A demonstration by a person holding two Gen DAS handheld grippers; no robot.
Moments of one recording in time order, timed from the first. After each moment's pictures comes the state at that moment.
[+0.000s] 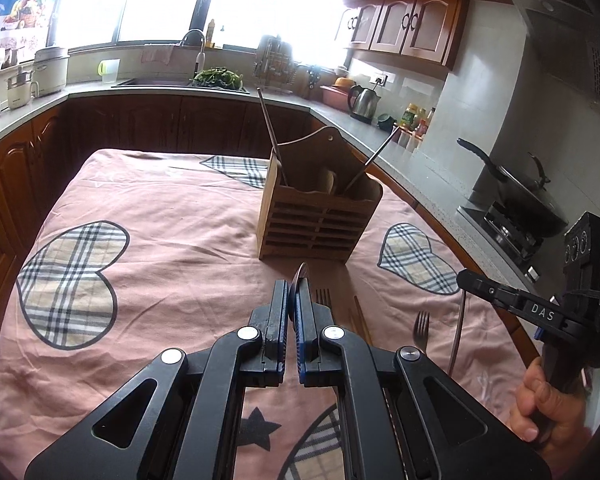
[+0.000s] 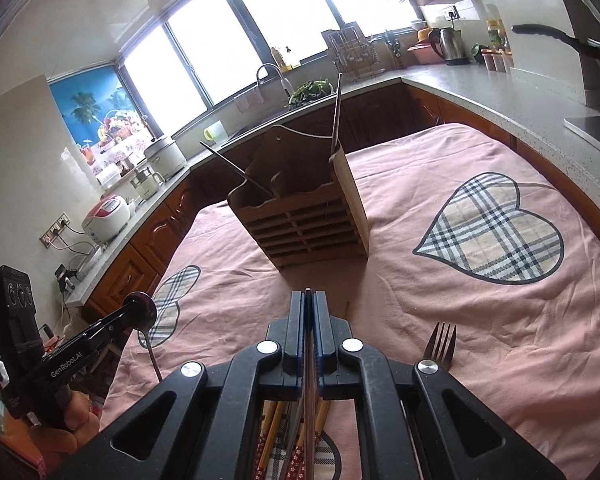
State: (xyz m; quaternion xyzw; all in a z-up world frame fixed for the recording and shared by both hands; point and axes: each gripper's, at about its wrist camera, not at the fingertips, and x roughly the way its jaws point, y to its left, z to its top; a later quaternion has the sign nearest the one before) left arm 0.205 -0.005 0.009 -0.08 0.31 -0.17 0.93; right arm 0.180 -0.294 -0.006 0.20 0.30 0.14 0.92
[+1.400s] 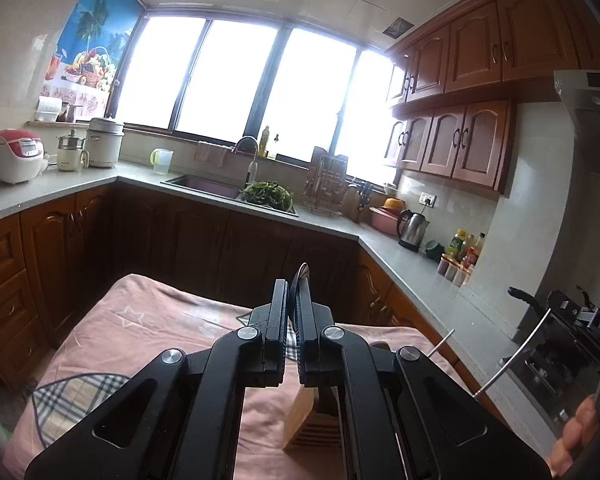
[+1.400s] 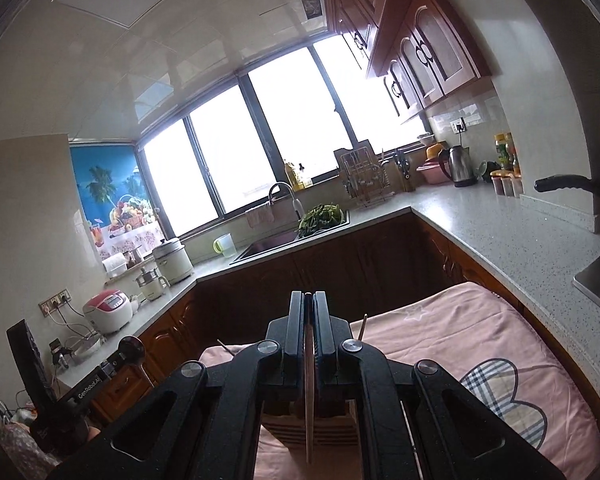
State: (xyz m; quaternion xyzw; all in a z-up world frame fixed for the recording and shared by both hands) left arm 0.306 0.010 0.109 -0.14 0.12 -0.05 0.98; right arm 0.247 -0.329 0.129 0.20 0.09 0.11 0.97
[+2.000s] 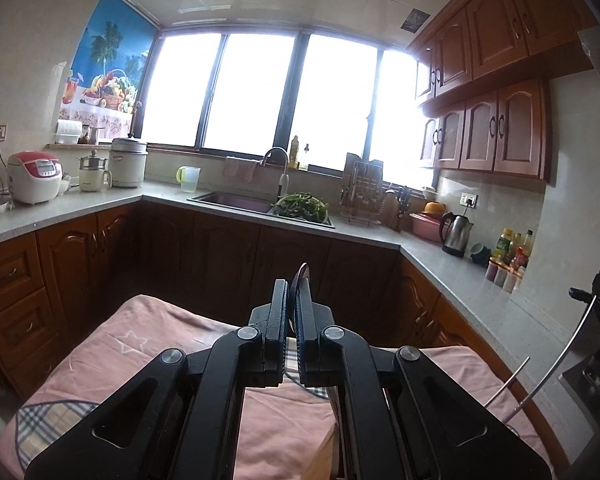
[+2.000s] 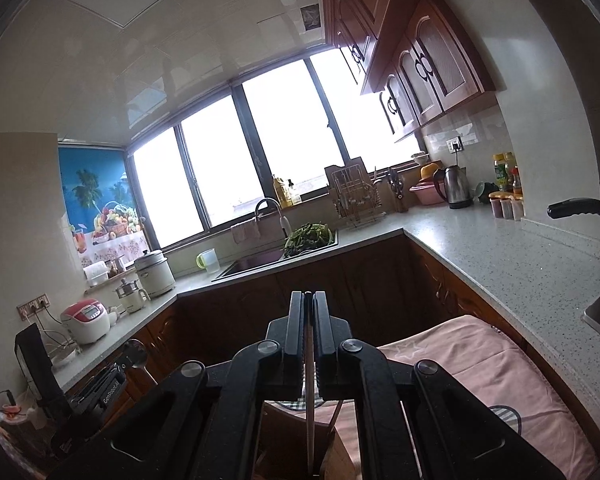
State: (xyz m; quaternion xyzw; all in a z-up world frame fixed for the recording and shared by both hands) left arm 0.385 -0.027 0.074 -0.10 0.10 0.03 0.99; right arm 0.313 -0.329 0.115 0.19 0.07 0.08 0.98
